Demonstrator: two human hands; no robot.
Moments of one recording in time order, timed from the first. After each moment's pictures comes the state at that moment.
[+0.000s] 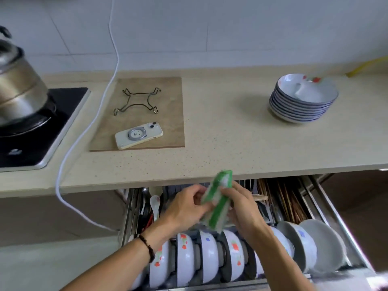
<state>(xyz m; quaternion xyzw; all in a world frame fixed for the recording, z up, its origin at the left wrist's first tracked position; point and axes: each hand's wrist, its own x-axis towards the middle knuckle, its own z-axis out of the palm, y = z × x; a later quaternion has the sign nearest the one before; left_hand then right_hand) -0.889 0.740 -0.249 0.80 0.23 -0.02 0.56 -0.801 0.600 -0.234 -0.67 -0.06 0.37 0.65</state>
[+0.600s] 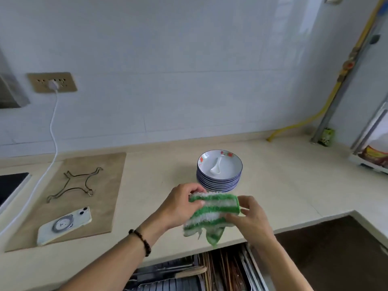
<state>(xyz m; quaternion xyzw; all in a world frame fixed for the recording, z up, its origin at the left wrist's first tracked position) -0.660 0.633 -0.053 0.90 0.08 0.08 0.43 -0.598 0.434 -0.077 -0.83 -0.10 0.16 0.52</state>
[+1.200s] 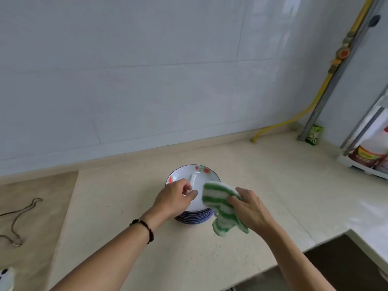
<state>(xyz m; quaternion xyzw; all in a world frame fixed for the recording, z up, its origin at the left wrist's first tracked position) -0.445 0.653 -0.093 0.93 0.14 0.02 0.35 -0.406 0.437 -0.062 -0.89 -0.13 0.16 0.41</state>
